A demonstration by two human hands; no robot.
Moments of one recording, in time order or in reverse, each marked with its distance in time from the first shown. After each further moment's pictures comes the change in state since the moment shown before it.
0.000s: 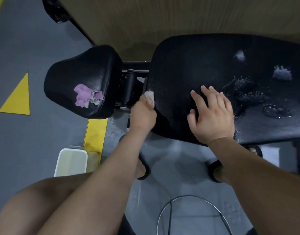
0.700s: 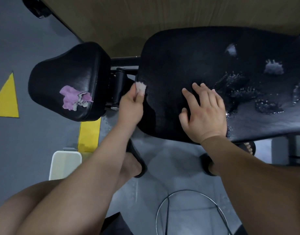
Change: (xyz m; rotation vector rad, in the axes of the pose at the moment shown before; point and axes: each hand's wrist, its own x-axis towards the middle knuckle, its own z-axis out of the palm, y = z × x) left_hand 0.033 -0.017 0.007 -0.461 -0.101 0.124; right_hand 0.003 0.000 -0.001 -0.020 -0.035 0.018
